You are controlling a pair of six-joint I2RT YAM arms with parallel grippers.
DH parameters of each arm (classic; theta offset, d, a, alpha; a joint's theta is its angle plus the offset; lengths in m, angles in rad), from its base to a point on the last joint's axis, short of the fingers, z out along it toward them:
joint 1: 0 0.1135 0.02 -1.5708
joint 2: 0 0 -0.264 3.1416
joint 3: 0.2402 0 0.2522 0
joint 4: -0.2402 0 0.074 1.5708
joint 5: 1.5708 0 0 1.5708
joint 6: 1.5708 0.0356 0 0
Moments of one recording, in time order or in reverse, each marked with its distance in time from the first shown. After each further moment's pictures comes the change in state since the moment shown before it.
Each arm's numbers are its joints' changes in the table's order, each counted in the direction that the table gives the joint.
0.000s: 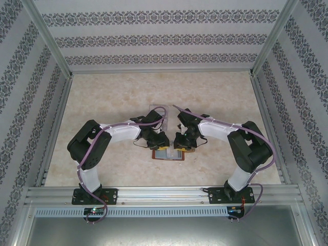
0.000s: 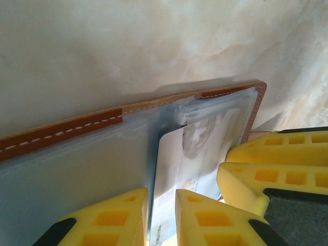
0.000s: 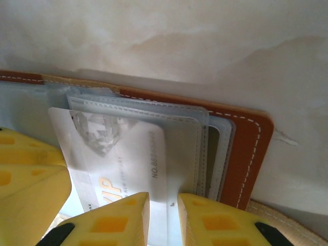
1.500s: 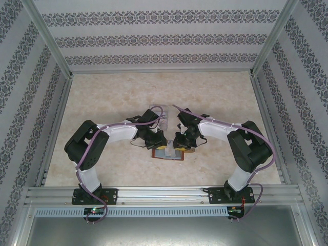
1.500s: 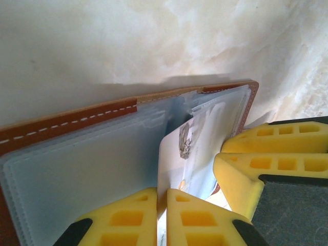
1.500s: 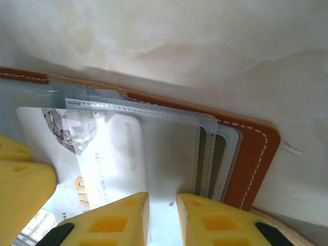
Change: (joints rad) left arm 0.039 -0.024 -0.041 0.031 0.047 0.017; right arm -0.008 0.004 -0.001 0.016 -0.002 -0.004
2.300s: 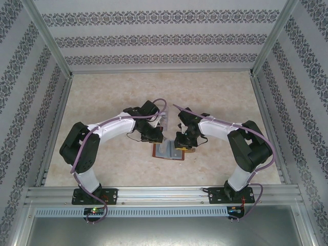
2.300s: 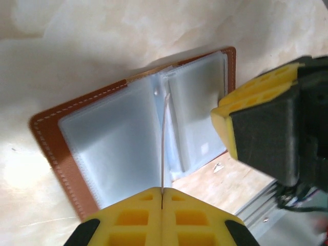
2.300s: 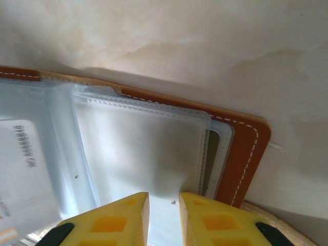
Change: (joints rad) left arm 0.018 -0.063 0.193 -0.373 -0.091 0.411; right arm -0.015 0.001 0.019 -0.047 0.014 -0.027
